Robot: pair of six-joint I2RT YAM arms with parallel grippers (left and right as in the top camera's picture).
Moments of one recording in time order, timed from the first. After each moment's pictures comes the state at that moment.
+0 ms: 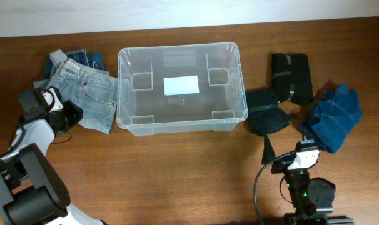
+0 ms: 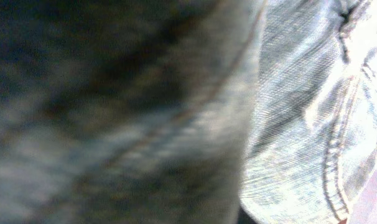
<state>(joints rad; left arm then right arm) 0.42 1.87 1.08 -0.24 0.34 -0.22 -0.05 0.01 0.01 -0.07 -0.12 0.00</state>
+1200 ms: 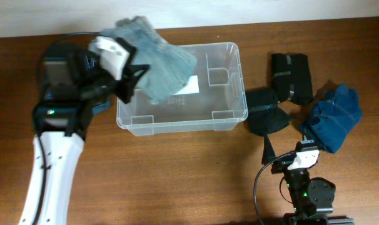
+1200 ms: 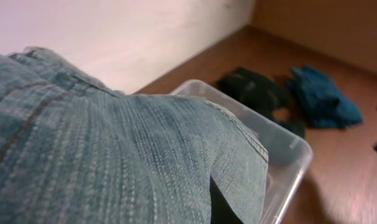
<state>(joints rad) -0.09 1.41 1.35 -0.47 0.73 0.35 -0.05 0.01 0.01 -0.07 -0.12 0.00</state>
